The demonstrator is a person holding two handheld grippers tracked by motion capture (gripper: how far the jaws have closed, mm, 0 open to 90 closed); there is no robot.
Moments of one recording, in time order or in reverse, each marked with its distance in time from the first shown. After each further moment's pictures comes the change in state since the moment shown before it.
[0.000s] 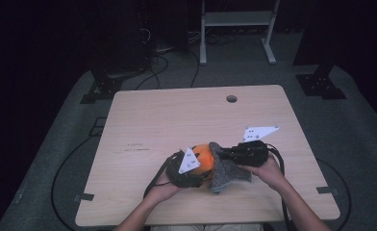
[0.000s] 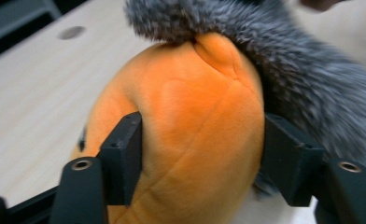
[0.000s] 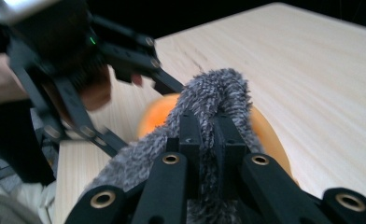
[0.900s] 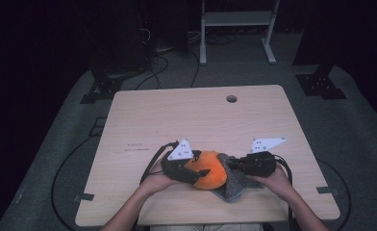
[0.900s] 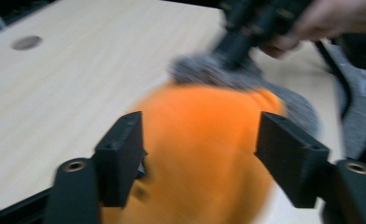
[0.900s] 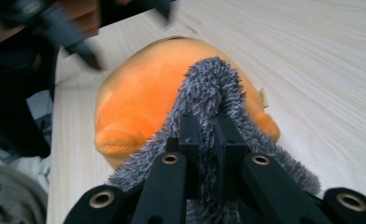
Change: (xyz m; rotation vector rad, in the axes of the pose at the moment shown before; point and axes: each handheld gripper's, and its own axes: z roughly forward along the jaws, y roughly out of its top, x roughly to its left) left arm 0.029 0.020 -0.007 -0.027 -0.157 -0.025; right arm -0.001 -0.041 -0.011 0.049 -0.020 0.039
